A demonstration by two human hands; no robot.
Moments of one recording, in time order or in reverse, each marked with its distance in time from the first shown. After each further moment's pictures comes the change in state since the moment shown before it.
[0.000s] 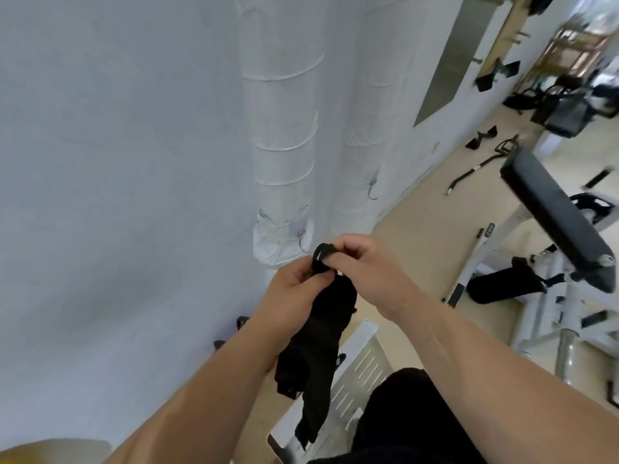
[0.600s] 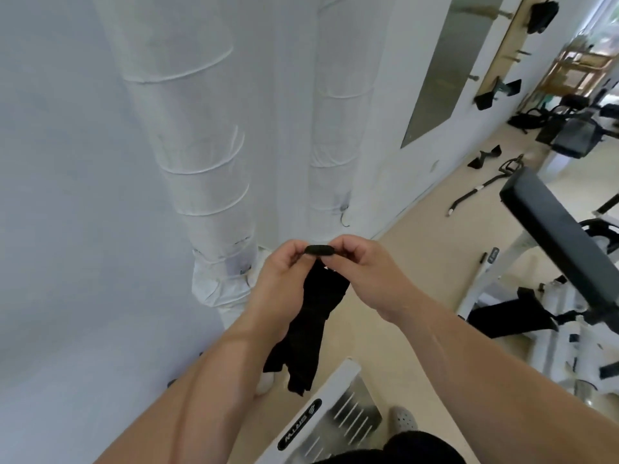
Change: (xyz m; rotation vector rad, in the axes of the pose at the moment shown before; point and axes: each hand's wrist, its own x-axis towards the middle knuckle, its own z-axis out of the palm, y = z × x) left_hand 0.140 -0.015 0.088 -0.014 0.162 0.112; right_hand 0.102 0.079 -0.124 0.048 -0.082 -0.100
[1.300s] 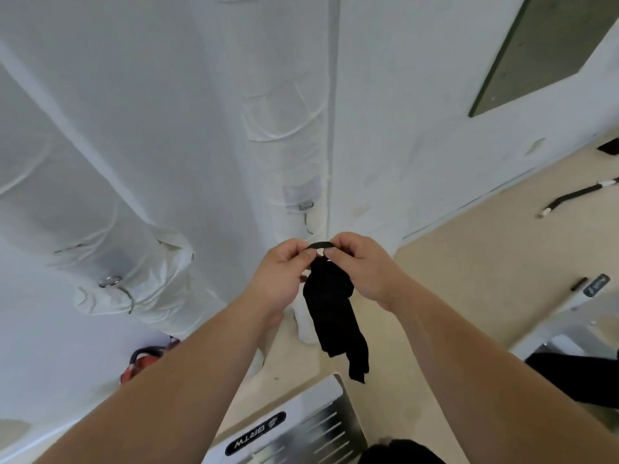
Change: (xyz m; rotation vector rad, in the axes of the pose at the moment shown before) left_hand 0.198 -0.119 0.134 0.154 0.265 -0.196; right_hand 0.176 0.179 -0.166 -0.124 -0.284 0.065
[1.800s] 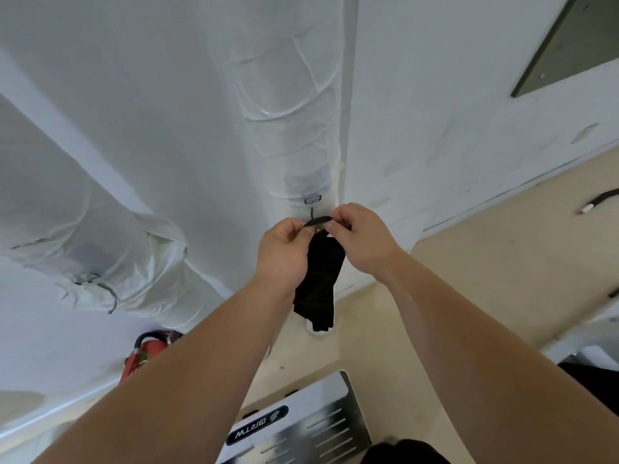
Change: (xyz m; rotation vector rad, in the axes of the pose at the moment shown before) left_hand 0.056 -0.018 0.011 0.021 0.330 0.002; right_hand 0.079 0.027 0.005 -0.282 0.073 -0.128
